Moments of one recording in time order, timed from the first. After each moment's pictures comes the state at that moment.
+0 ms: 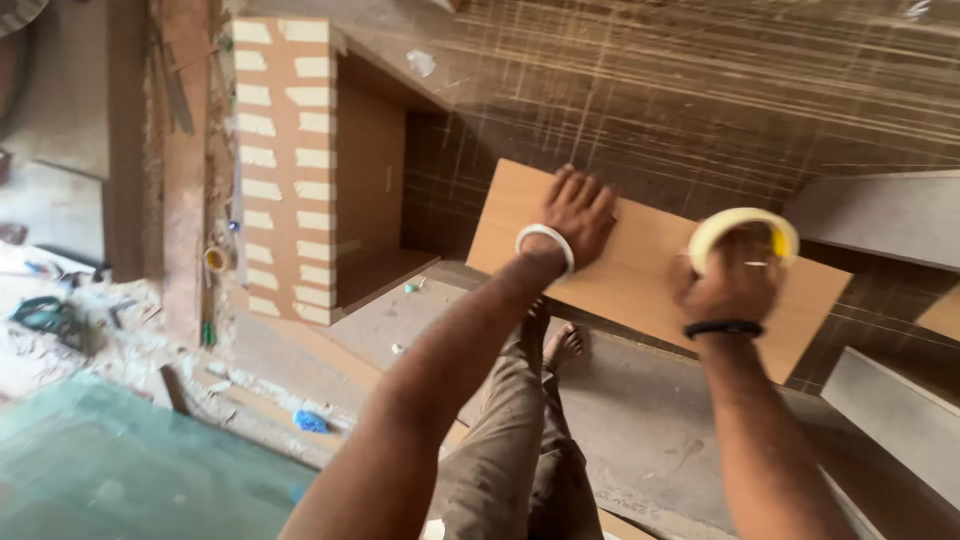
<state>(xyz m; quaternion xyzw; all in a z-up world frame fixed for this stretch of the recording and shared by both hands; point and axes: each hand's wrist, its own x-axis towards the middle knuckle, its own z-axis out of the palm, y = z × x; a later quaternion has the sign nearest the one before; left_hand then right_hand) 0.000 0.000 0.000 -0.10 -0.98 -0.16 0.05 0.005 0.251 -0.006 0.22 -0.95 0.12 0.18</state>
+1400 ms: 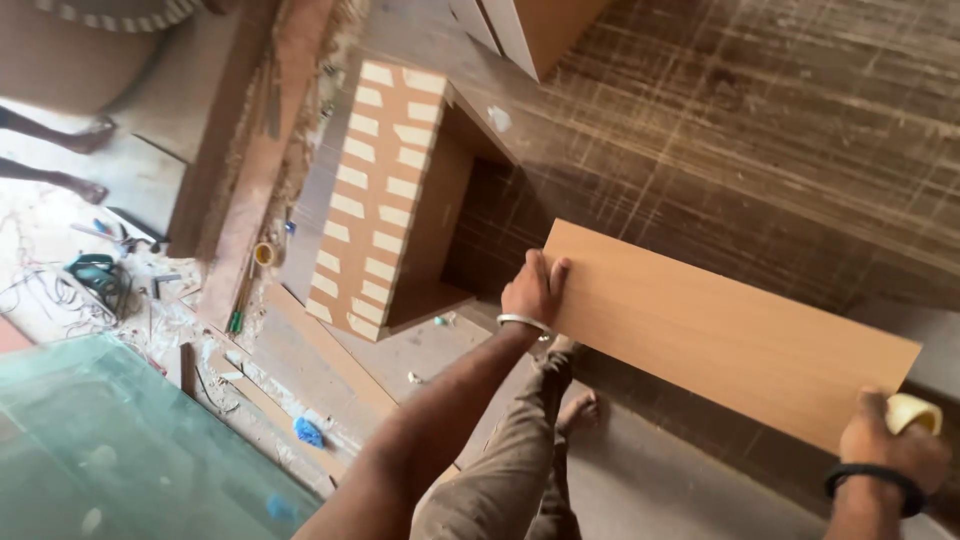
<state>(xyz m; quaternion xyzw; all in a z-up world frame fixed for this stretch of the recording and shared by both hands) 0.063 -0.086 0.002 0.35 -0.89 -0.30 -0.01 0.000 0.391 -0.076 -0.23 -0.95 0.22 -0.05</state>
